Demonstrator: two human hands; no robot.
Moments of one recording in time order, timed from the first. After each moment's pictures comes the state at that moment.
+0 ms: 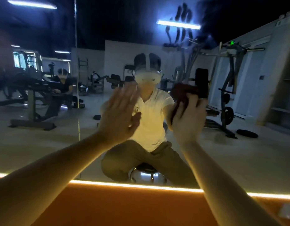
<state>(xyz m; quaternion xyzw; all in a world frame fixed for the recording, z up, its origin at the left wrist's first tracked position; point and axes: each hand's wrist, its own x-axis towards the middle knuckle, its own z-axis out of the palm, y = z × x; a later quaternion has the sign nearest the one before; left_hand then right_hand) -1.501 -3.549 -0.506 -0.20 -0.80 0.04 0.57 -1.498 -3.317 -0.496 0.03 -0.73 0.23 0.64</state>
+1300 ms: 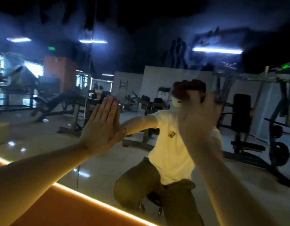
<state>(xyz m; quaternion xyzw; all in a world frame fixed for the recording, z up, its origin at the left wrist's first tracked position) -1.488 -3.581 -0.492 -0.04 -0.84 0.12 0.53 -1.516 -3.282 -0.408 0.14 -0.71 0.19 0.66</state>
